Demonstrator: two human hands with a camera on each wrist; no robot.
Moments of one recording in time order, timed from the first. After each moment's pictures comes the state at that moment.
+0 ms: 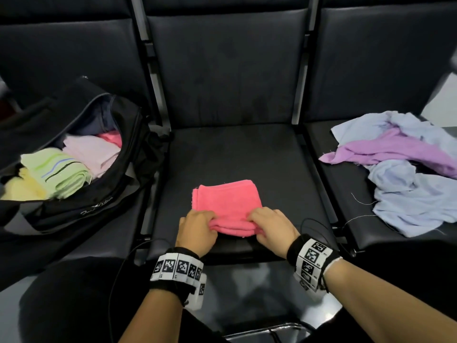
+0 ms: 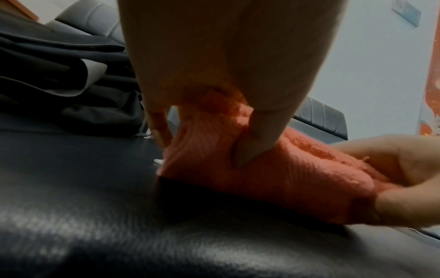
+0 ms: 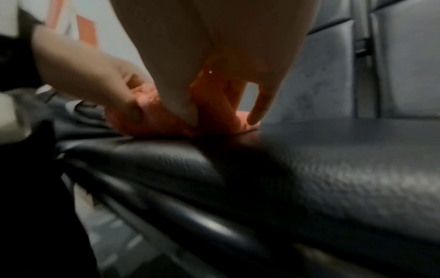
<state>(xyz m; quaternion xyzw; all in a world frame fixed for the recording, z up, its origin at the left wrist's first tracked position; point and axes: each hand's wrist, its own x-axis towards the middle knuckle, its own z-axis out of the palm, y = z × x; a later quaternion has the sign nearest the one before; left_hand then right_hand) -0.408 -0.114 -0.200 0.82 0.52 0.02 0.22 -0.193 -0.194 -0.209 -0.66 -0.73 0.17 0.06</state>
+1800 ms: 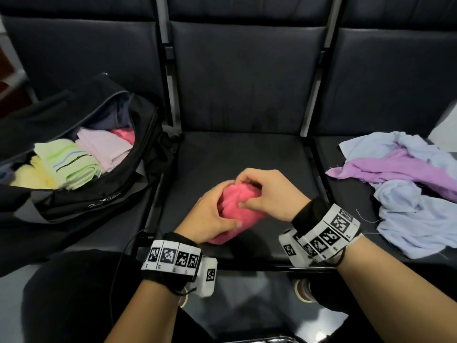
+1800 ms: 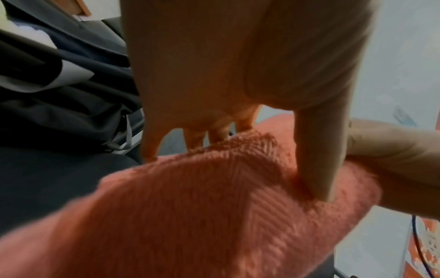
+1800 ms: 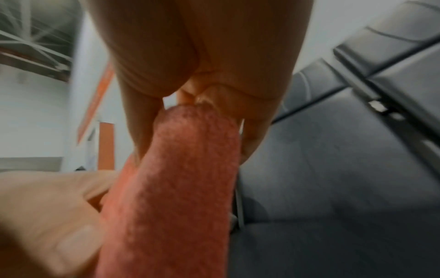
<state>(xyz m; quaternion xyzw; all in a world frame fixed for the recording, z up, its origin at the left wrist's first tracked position) -0.402 -0.098 -0.144 0.74 0.42 0.19 0.49 -0.202 -0.135 -0.093 -0.57 -0.72 0.28 0.28</state>
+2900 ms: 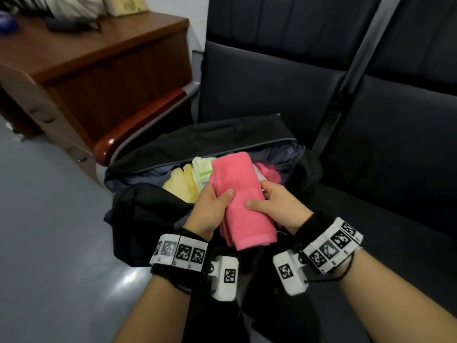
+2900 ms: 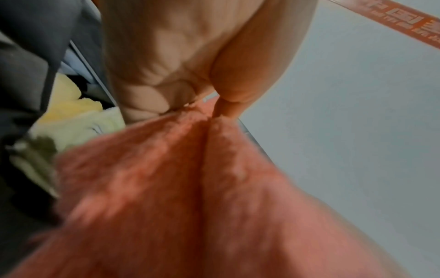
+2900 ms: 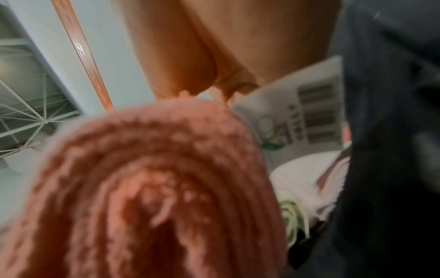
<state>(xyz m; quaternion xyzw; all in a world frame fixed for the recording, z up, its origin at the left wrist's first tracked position) -0.653 0.042 -0.077 0.35 0.61 0.48 0.52 -0.482 0.085 -0.079 -0.46 -0.60 0.59 0.28</state>
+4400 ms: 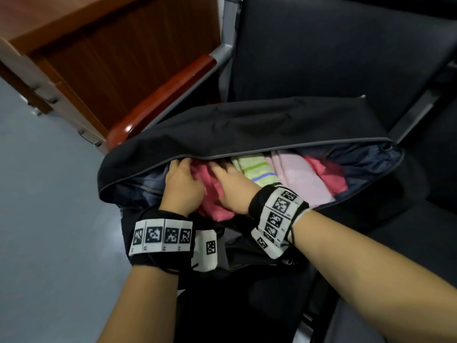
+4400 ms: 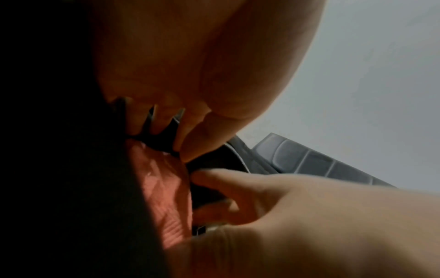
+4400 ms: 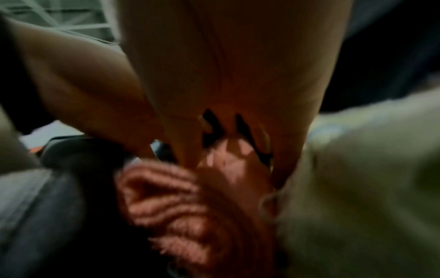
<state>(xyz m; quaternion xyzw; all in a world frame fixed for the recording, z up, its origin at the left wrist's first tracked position) -0.815 0.120 -0.119 0.48 0.79 0.30 0.24 -0.684 0.175 -0.144 -0.41 -0.86 0.30 0.01</state>
